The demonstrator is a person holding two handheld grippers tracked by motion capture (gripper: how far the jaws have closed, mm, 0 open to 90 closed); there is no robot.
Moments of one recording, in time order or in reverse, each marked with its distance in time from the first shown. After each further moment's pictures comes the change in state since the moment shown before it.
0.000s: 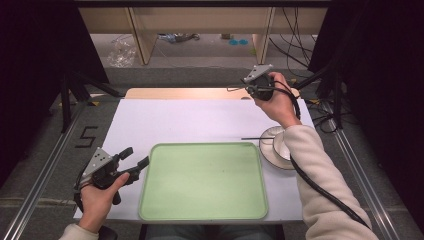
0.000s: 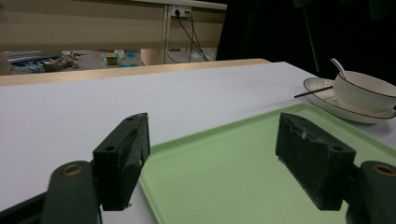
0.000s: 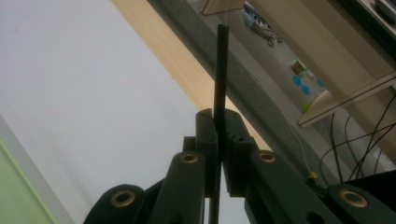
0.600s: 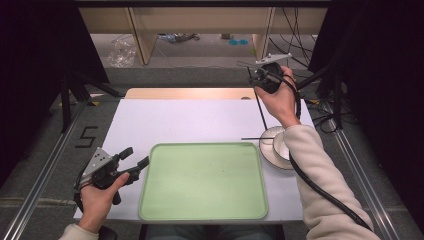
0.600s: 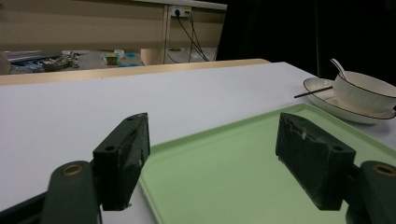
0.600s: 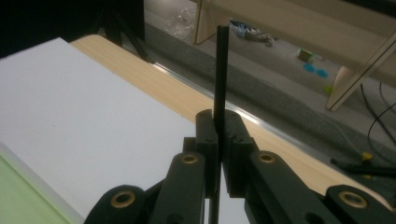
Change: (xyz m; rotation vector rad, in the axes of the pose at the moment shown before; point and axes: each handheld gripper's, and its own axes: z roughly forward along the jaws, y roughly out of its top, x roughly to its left) left arm 0.000 0.000 0.000 0.001 0.001 -0.003; right arm -0.012 0.010 -0.026 -0.118 0.019 0.370
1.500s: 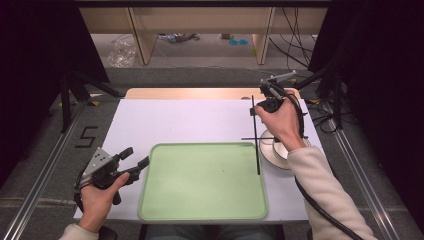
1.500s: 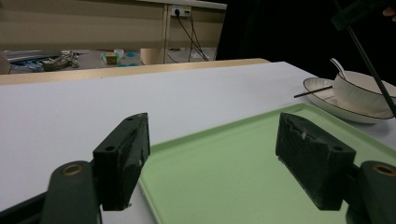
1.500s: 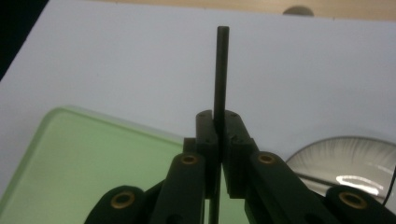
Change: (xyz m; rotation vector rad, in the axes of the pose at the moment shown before) left arm 0.000 0.000 0.000 0.002 -0.001 0.000; right arm 0.031 -0.037 -0.022 0.367 0.060 0.473
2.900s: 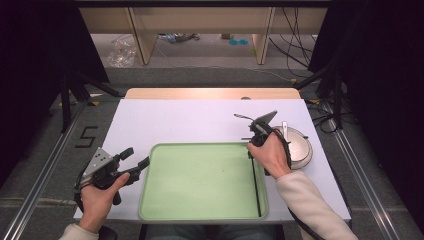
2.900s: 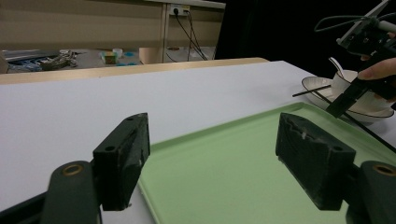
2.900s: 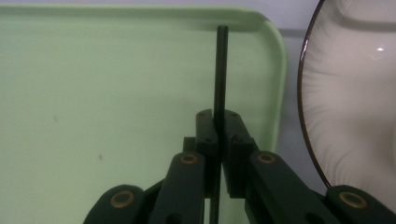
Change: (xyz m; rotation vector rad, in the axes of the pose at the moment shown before) left arm 0.000 0.000 0.000 0.001 -0.007 0.001; right arm -0.007 -0.075 0.084 0.365 -0.127 0.181
